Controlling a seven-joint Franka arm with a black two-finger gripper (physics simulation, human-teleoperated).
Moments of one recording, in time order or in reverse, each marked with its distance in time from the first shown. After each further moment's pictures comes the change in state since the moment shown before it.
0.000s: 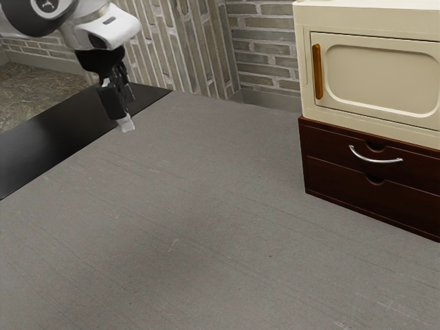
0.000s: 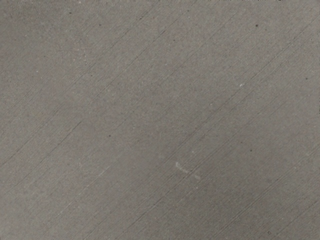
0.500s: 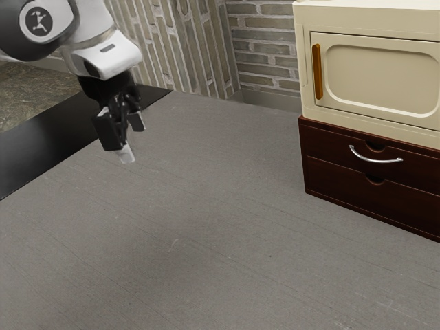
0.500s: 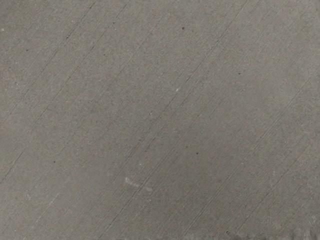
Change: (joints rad) arm -0.040 -0.202 -0.066 -0.327 -0.015 0.022 0.119
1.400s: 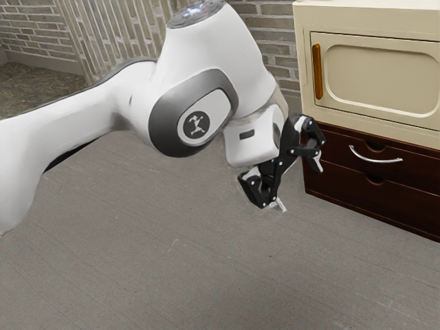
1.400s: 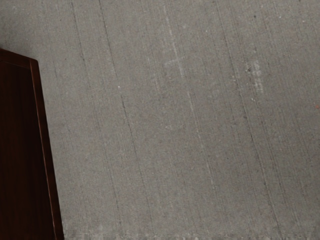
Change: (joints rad) arm -0.307 0.179 -0.061 -0.084 -0.047 0.573 0.491
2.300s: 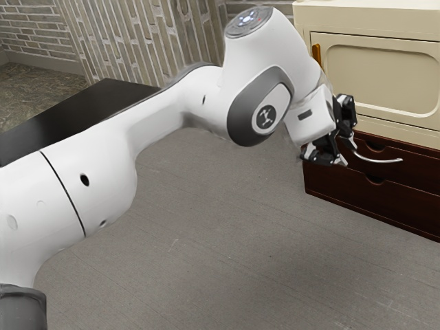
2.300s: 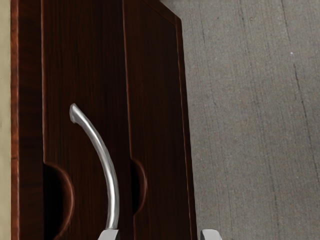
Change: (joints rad) arm -0.002 0.378 0.075 0.420 -0.073 0.125 -0.041
